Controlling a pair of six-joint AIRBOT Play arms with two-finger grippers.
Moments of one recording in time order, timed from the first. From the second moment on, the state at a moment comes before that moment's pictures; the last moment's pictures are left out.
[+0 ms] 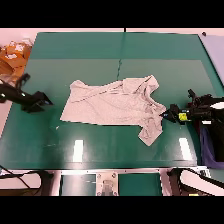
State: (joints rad) left arm 0.37 -1.47 1.09 1.01 -1.34 -1.26; right arm -0.43 -1.23 0.67 -0.76 1.16 1.19
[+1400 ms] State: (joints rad) left arm 0.36 -1.46 0.92 0.88 -1.24 -1.11; right arm -0.57 -1.23 0.64 -0.77 1.05 1.15
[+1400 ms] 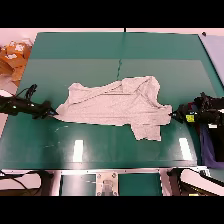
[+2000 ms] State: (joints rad) left arm 0.34 -1.46 0.93 0.86 -1.25 -1.07; right arm -0.64 -1.22 0.58 -0.84 1.06 1.23
